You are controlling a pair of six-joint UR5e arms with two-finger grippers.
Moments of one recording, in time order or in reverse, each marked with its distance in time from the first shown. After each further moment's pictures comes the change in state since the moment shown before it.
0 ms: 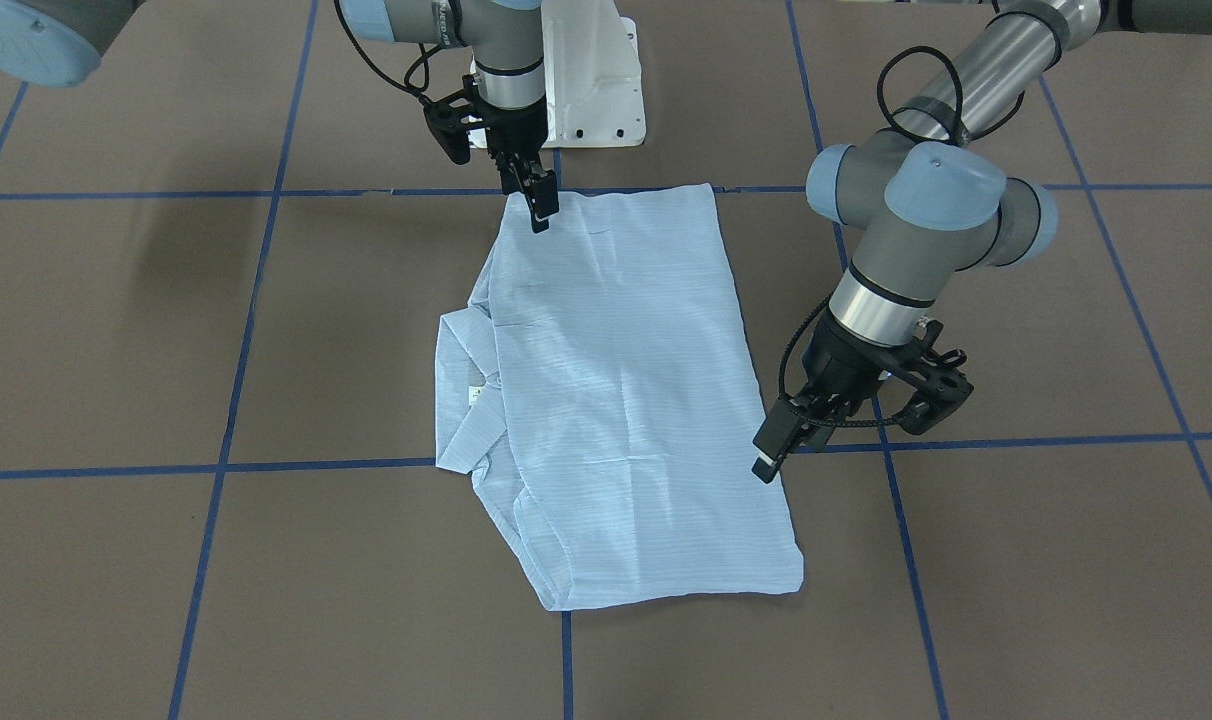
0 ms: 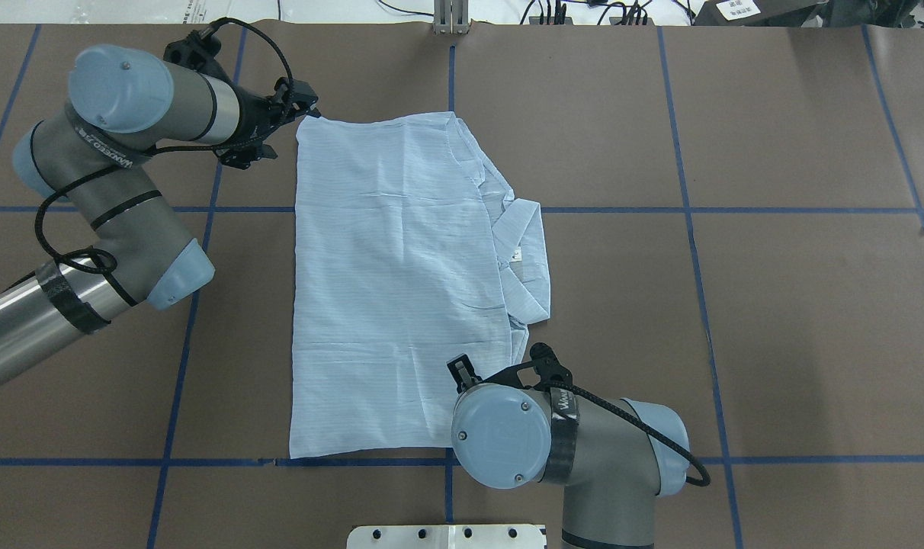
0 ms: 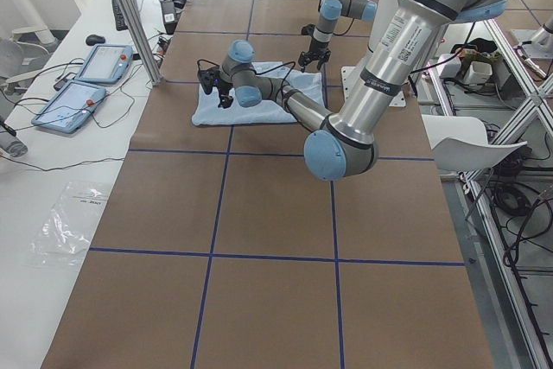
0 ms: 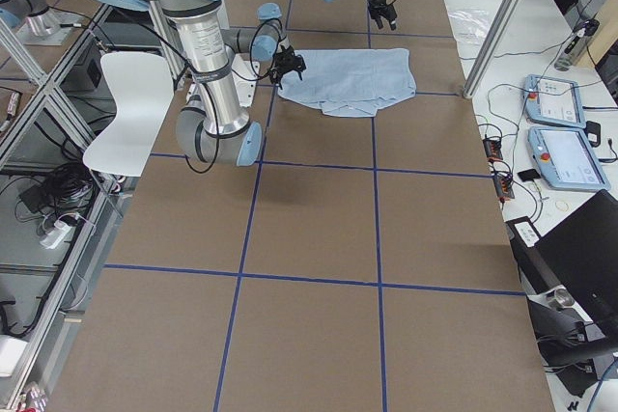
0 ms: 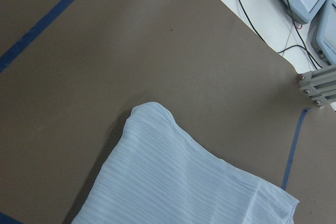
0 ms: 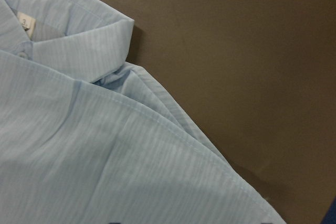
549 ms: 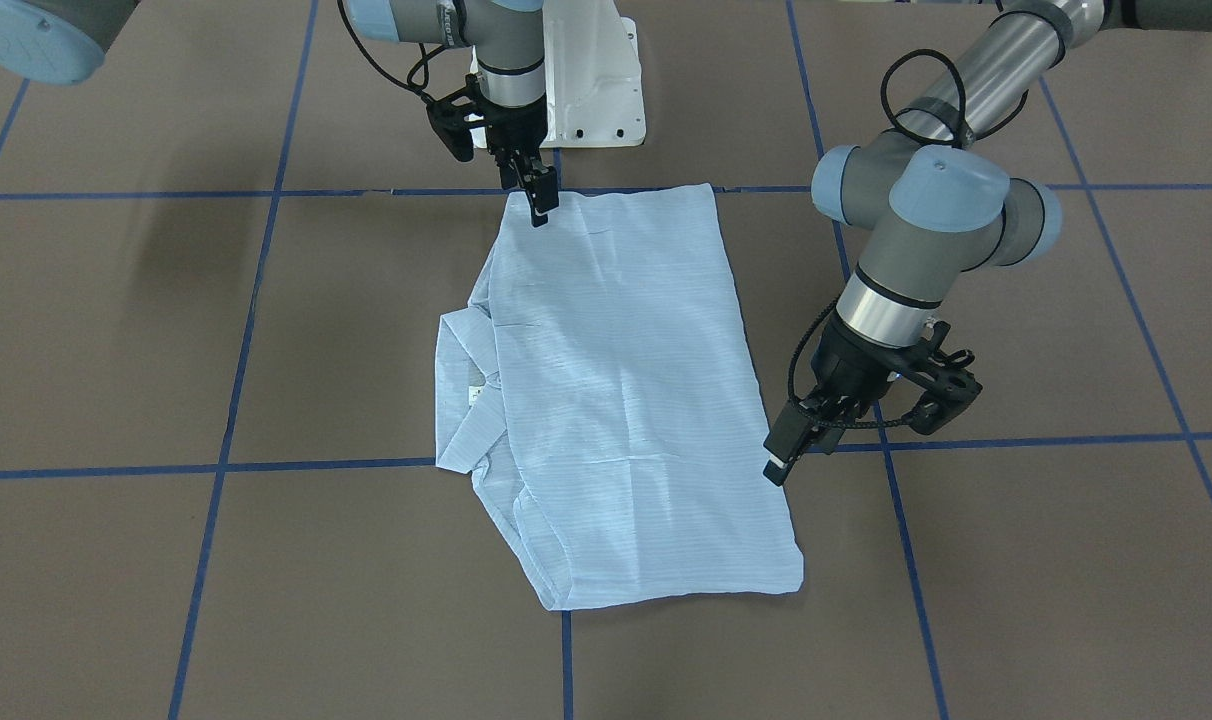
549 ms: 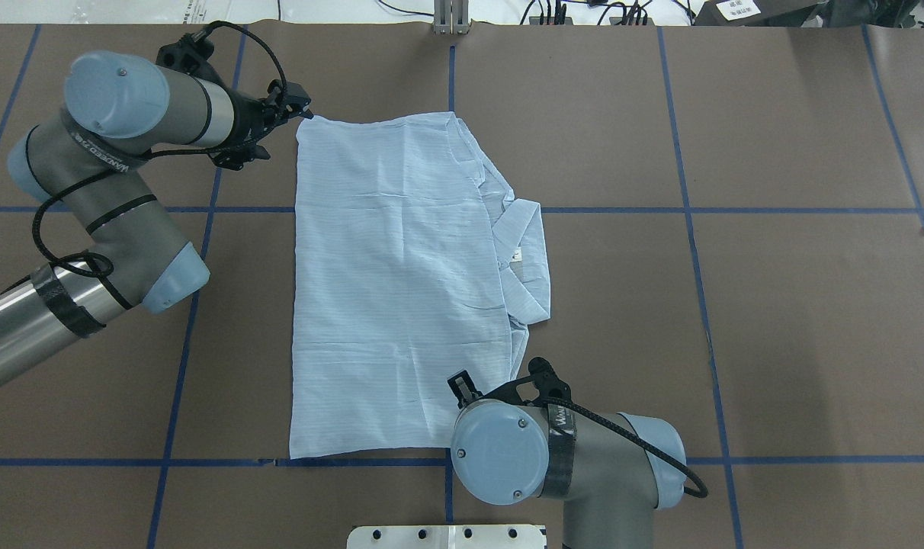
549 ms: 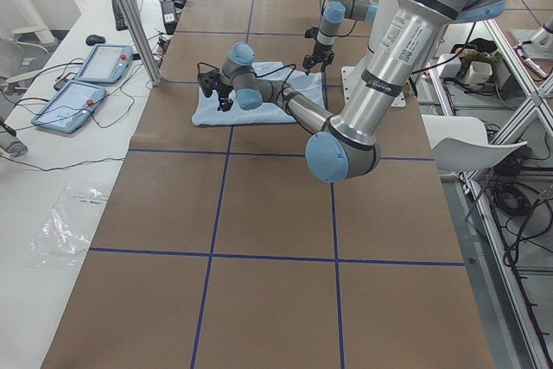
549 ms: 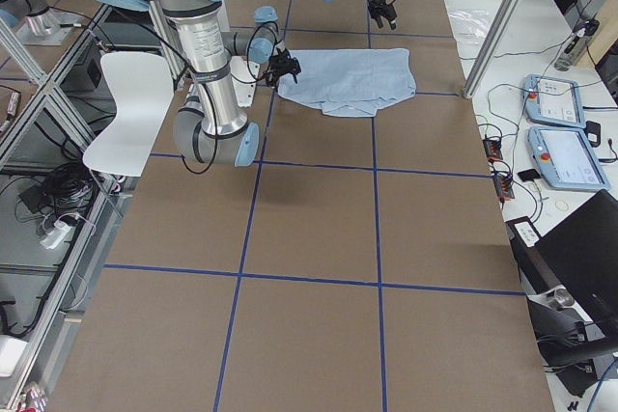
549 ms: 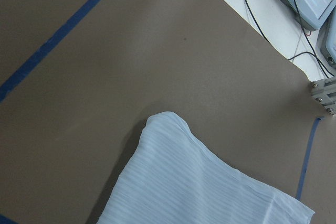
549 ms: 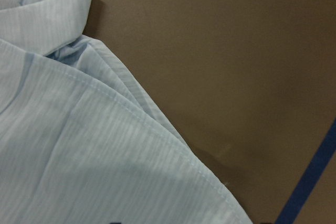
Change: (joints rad) left arm 0.000 0.010 -0.002 0.000 0.023 0.002; right arm -0.016 -0.008 -0.009 0.005 -0.002 -0.009
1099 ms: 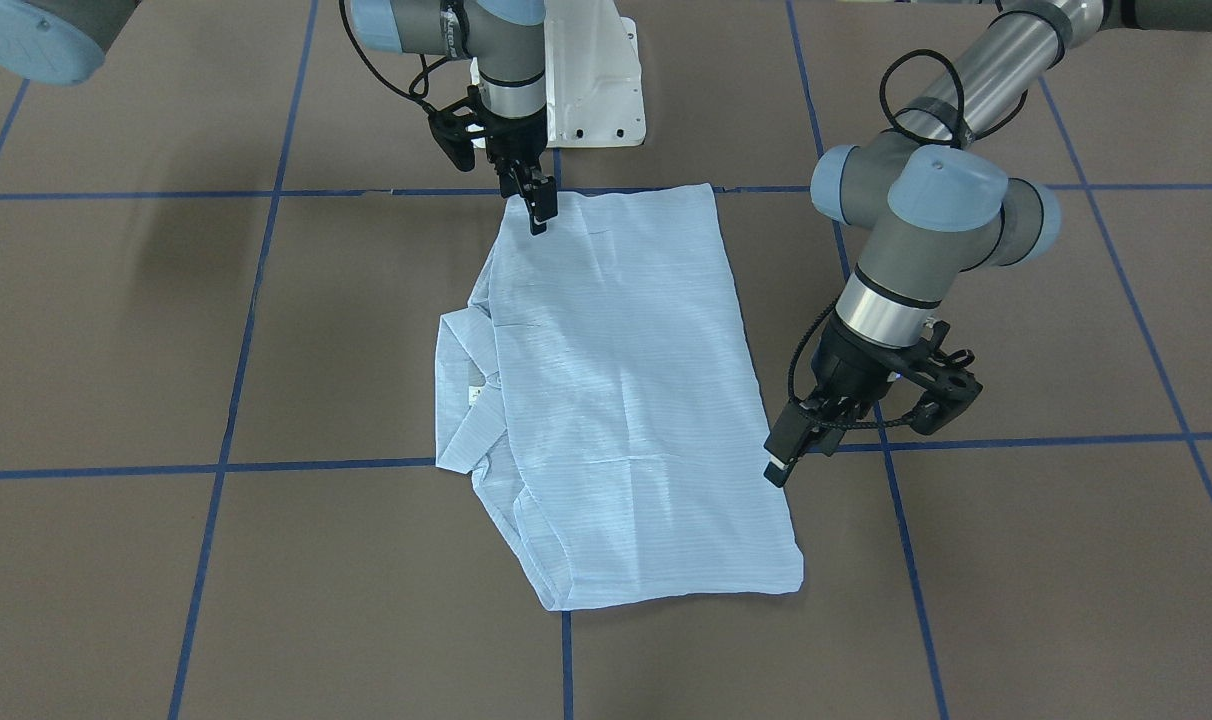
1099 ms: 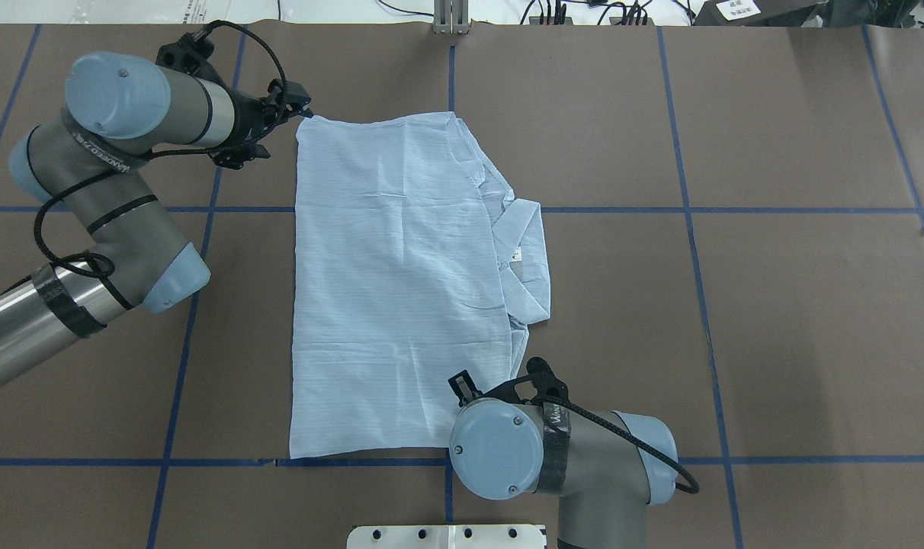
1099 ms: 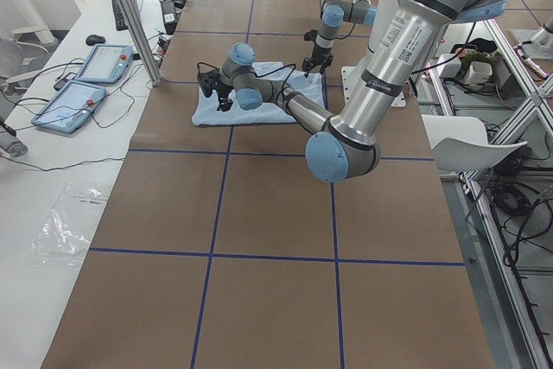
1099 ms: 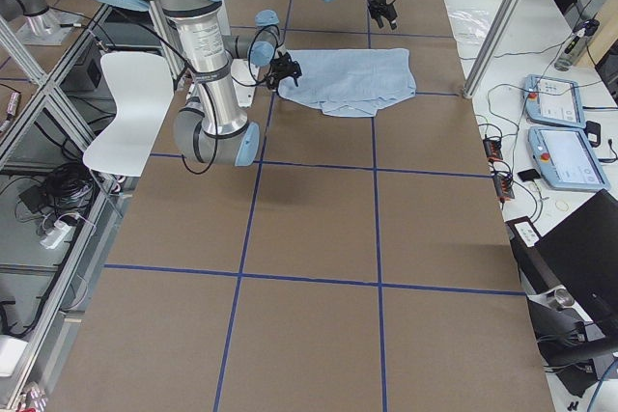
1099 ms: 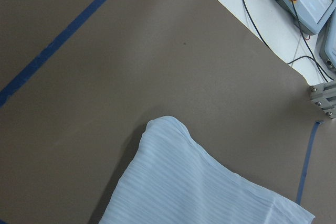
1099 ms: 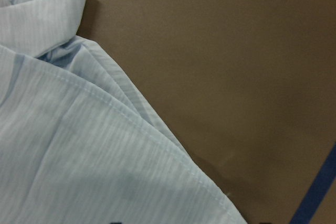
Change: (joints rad) left arm 0.001 -0.001 0.000 0.000 0.007 0.000; right arm 0.002 0.003 -0.042 0.026 0.001 0.000
